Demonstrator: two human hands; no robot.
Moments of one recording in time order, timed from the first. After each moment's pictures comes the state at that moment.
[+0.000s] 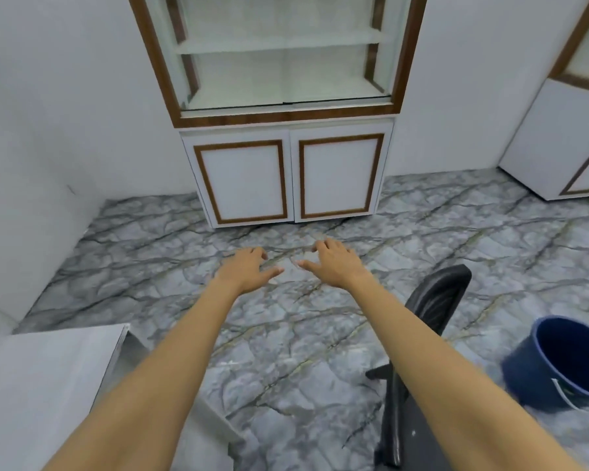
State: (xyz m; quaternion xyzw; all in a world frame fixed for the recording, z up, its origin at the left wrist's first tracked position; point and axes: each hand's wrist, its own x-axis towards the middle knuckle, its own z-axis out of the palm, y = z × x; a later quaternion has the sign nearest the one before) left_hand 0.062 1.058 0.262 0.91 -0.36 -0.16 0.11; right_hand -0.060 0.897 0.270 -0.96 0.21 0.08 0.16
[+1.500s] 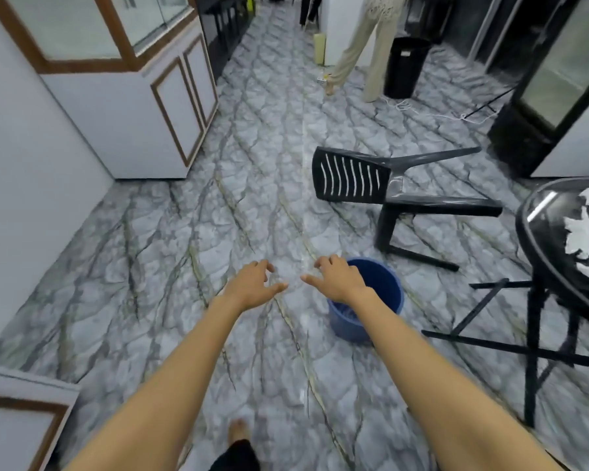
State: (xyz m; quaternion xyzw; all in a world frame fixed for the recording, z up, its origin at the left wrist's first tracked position) left_hand -0.073 0.177 0.185 0.46 -0.84 -0.29 -0.04; right_hand -0.250 0.261 0.176 -0.54 0.80 -0.03 0.24
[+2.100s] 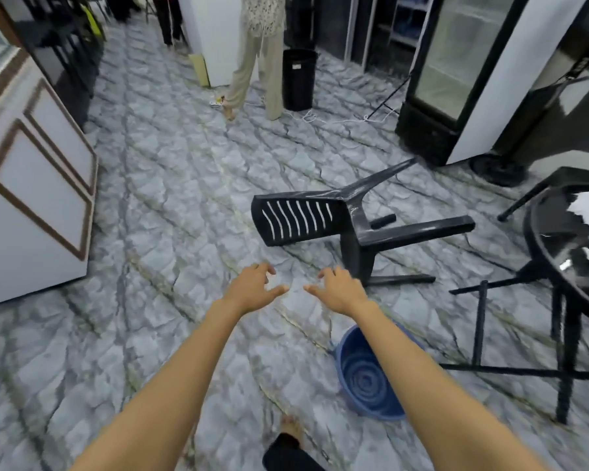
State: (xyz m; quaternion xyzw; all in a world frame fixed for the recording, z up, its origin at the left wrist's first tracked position) left_hand -0.280 -0.202 0.185 0.25 -0.92 -0.29 -0.06; right_hand -0.401 -0.042 0.166 -0.33 0.91 -0.11 0.24
